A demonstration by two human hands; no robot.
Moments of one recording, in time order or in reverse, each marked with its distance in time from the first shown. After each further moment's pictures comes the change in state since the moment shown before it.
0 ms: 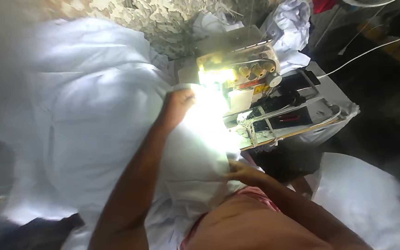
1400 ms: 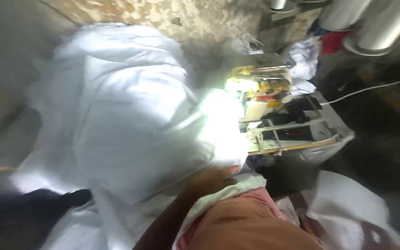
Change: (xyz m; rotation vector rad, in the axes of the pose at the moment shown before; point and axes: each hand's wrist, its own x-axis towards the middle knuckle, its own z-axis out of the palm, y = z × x) left_hand -0.159 0.062 0.063 -0.280 -0.683 -0.082; right_hand -0.314 0.044 -0.044 -1.092 1.542 0.343
